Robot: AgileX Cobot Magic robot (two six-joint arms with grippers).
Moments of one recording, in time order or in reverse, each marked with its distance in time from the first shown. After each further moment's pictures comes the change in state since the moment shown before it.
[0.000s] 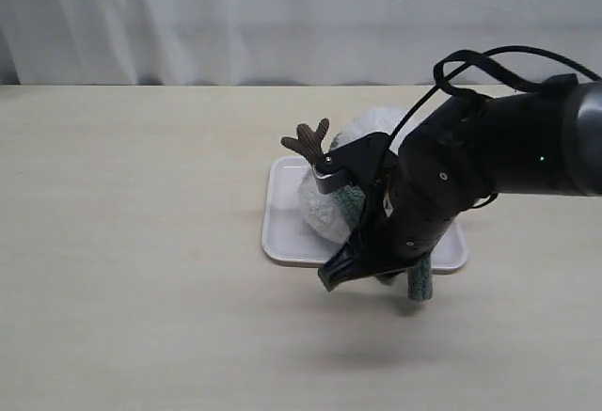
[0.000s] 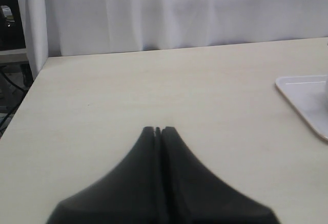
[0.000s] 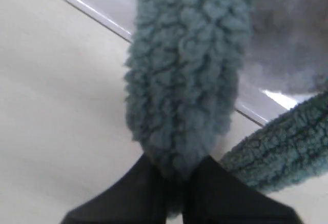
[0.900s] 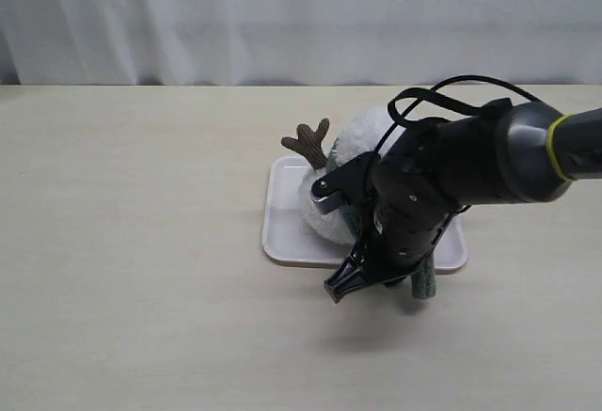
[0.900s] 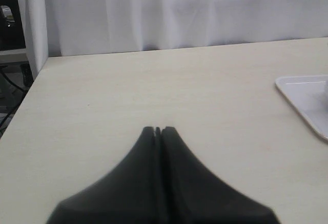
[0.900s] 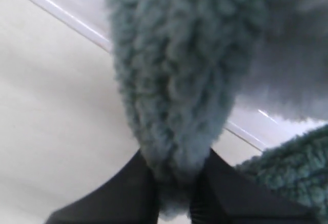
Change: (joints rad) left arm 0.000 0.000 0.000 0.000 0.000 0.000; right arm 0.000 0.121 -0.041 -0.144 0.018 0.079
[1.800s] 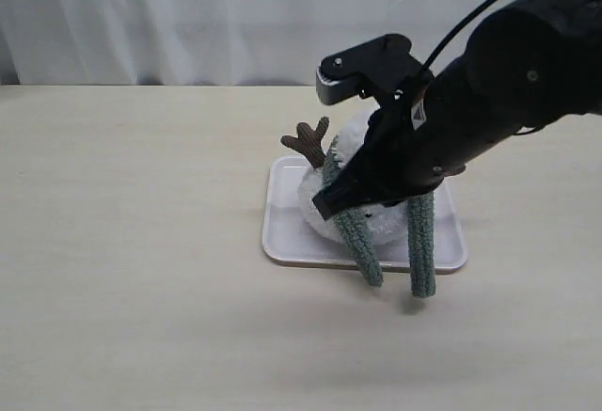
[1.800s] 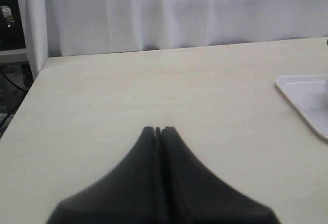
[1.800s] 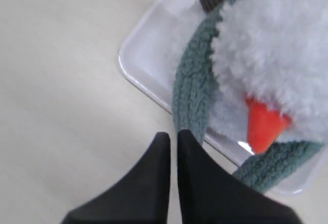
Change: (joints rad) left arm 0.000 0.000 0.000 0.000 0.000 0.002; right arm 0.000 -0.337 -0.073 0.258 0.069 -0.246
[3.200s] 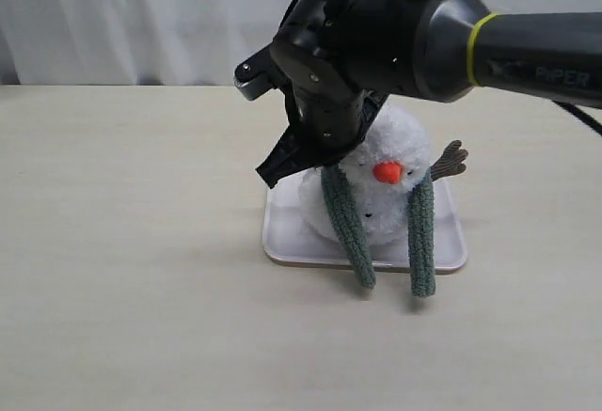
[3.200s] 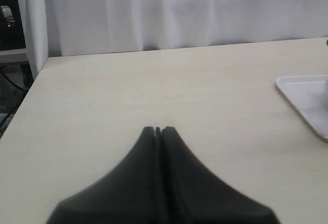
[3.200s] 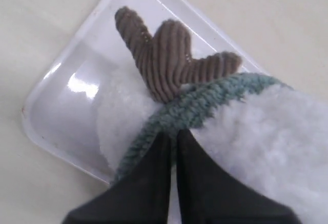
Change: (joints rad) left arm 0.000 0.000 0.000 0.000 0.000 -0.002; right arm 0.101 0.426 -0.456 -0.418 0.261 0.265
